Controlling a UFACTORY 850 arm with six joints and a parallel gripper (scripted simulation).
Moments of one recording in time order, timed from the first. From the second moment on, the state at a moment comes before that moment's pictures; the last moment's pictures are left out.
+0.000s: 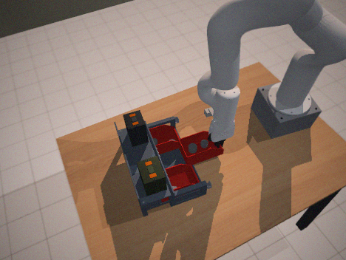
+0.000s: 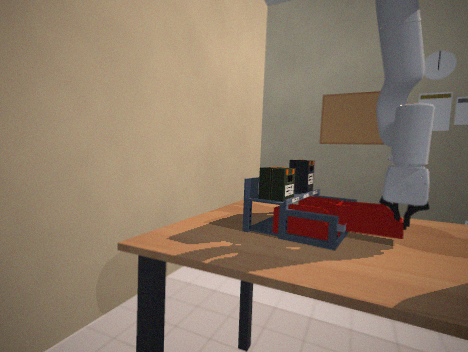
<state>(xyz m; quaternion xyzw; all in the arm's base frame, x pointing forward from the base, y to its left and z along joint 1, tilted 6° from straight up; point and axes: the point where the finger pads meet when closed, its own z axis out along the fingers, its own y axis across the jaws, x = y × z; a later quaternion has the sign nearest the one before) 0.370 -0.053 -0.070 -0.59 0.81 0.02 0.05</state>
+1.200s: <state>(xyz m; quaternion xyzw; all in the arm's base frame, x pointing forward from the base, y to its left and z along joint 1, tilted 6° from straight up) 0.379 -0.056 -0.070 -0.59 0.81 0.03 0.04</state>
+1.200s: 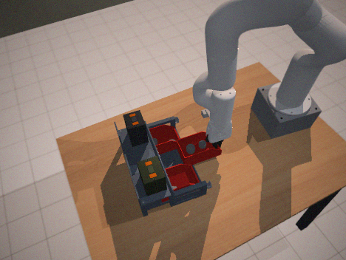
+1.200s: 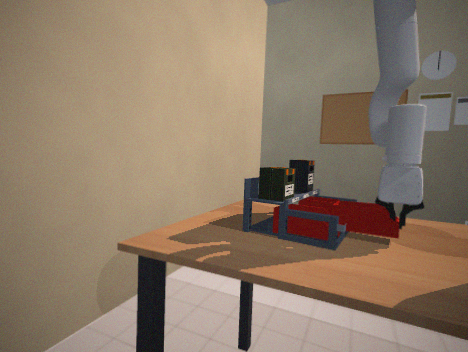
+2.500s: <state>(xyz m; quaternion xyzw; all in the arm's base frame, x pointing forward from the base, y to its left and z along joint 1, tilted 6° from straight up) 0.404 -0.064 -0.070 -0.59 0.81 0.03 0.04</state>
